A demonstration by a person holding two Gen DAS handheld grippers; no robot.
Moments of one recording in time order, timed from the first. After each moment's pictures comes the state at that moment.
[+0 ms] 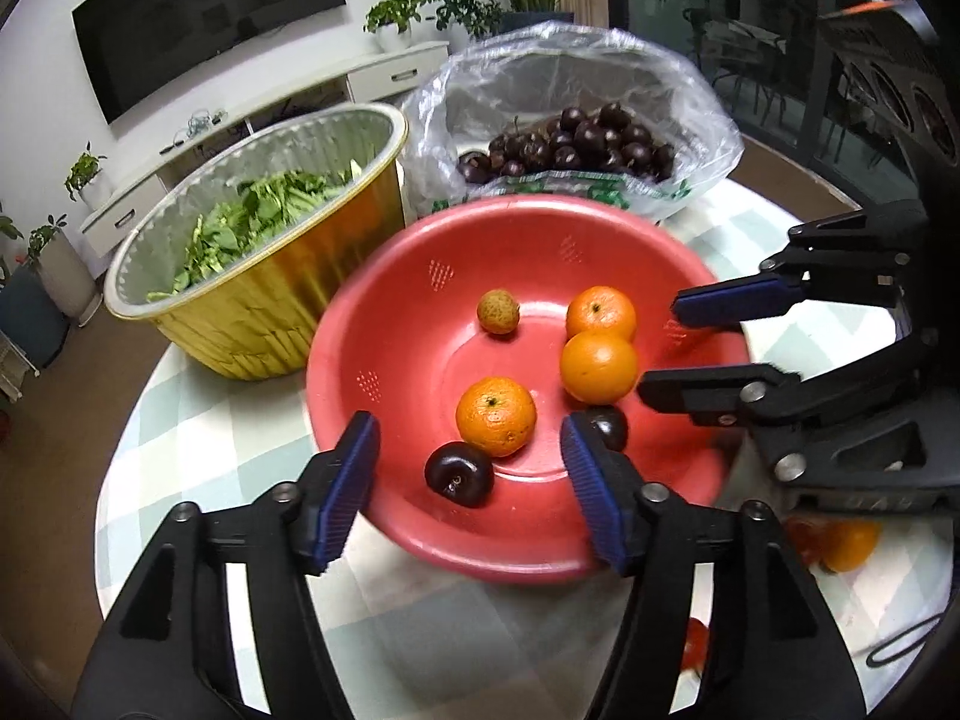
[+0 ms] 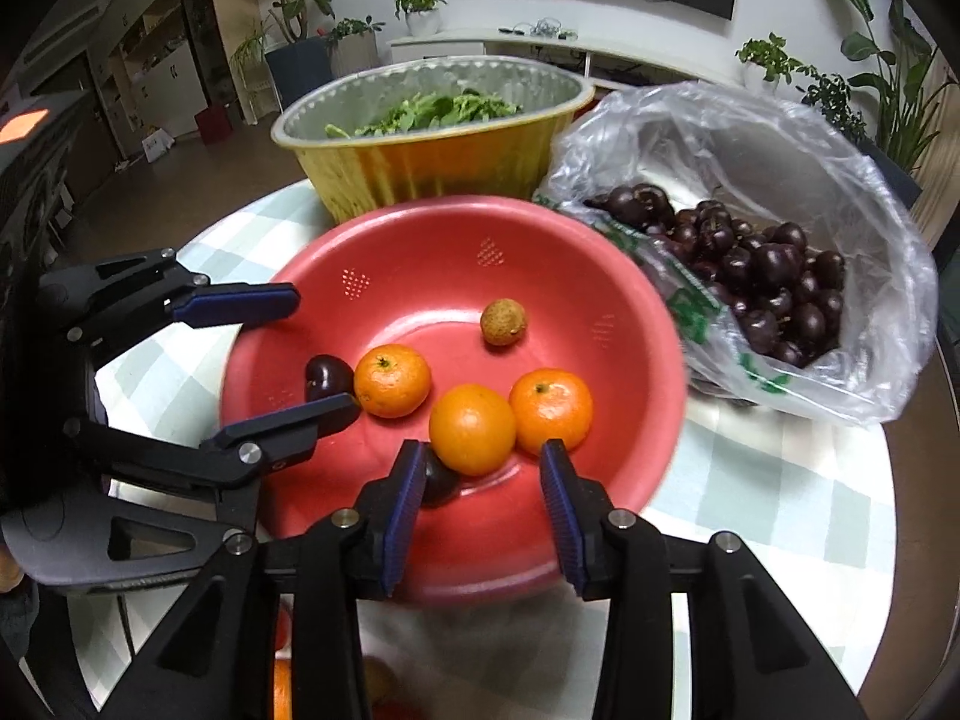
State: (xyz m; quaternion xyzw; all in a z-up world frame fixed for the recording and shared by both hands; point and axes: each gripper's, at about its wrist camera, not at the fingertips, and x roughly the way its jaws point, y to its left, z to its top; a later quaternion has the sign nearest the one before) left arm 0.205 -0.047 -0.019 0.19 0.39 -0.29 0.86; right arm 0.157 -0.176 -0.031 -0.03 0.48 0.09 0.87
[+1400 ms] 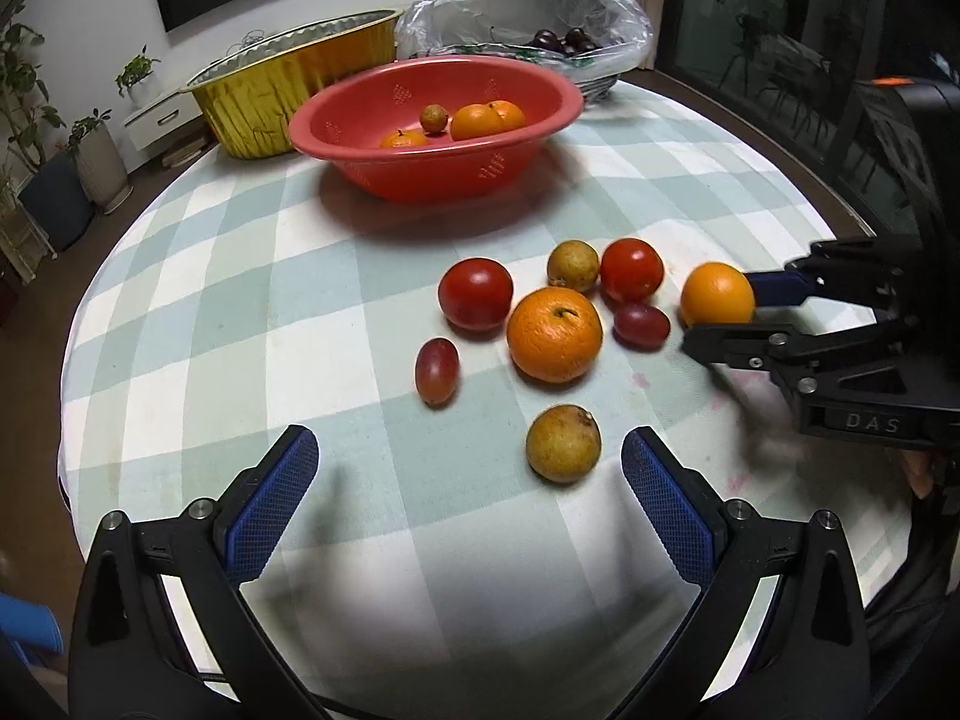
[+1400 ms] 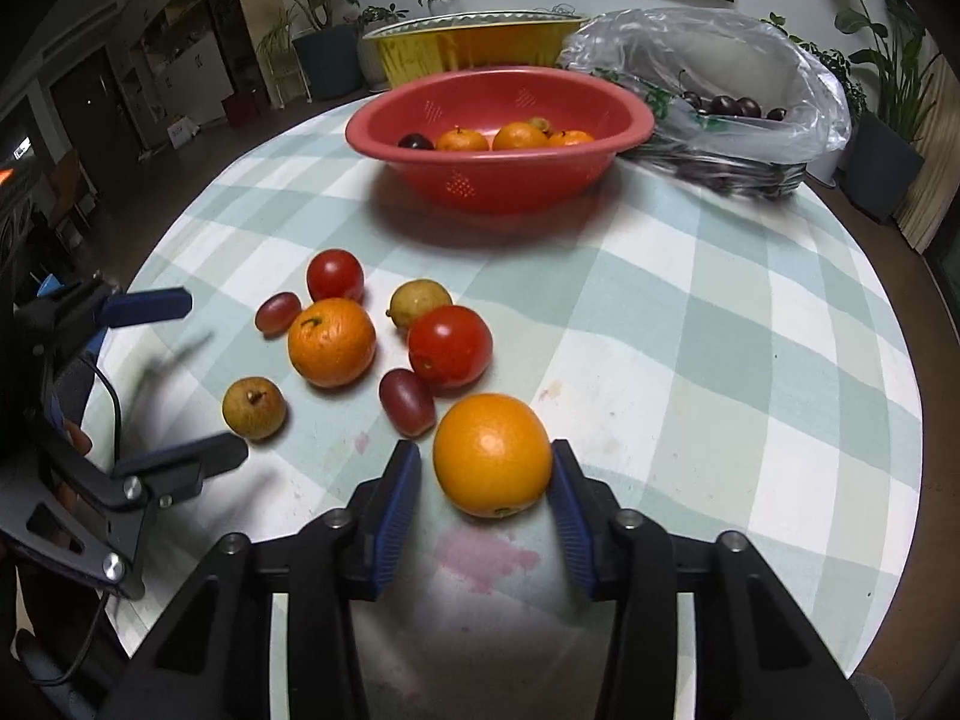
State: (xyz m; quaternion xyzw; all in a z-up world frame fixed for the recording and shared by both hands) left arm 0.029 -0.025 -0.061 0.13 0.45 -0.22 0.85; right arm 0.003 -0.187 -0.071 -0.02 0.49 0.12 0.86
